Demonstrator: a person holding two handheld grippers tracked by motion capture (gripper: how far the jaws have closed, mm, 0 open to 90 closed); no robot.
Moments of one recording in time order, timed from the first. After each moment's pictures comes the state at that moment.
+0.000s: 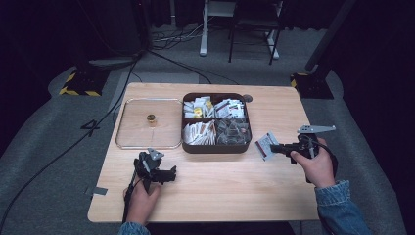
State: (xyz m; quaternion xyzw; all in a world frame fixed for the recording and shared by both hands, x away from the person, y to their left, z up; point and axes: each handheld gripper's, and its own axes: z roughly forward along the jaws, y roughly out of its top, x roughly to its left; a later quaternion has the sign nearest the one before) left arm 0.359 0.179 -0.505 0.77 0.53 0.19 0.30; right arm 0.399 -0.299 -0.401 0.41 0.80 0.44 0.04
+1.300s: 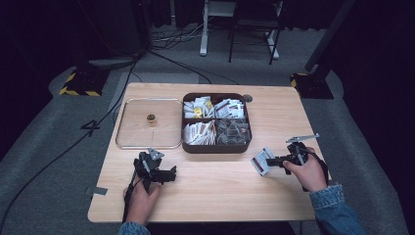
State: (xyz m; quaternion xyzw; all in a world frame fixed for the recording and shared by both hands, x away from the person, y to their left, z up) left arm 0.359 0.179 -0.505 0.77 0.53 0.19 0.30; right arm 0.406 -0.298 -0.455 0.46 0.81 0.37 0.00
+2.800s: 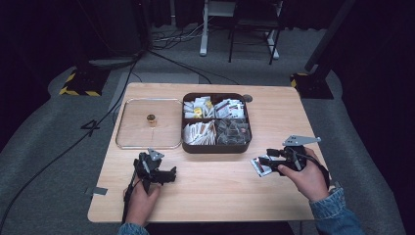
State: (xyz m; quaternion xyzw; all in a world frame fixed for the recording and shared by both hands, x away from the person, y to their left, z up) left arm 0.357 0.179 -0.506 0.77 0.53 0.19 0.30; right arm 0.371 -0.261 -0.412 0.38 0.82 0.42 0.10
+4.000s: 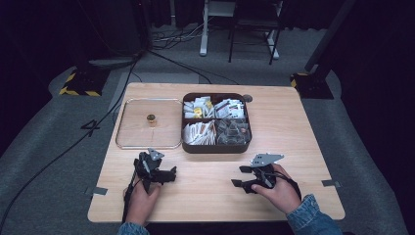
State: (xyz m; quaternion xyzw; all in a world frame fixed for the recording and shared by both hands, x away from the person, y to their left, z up) left arm 0.358 0.179 -0.506 0.77 0.53 0.19 0.30; right arm 0.351 -0.193 -0.473 0.28 0.87 0.41 0.05
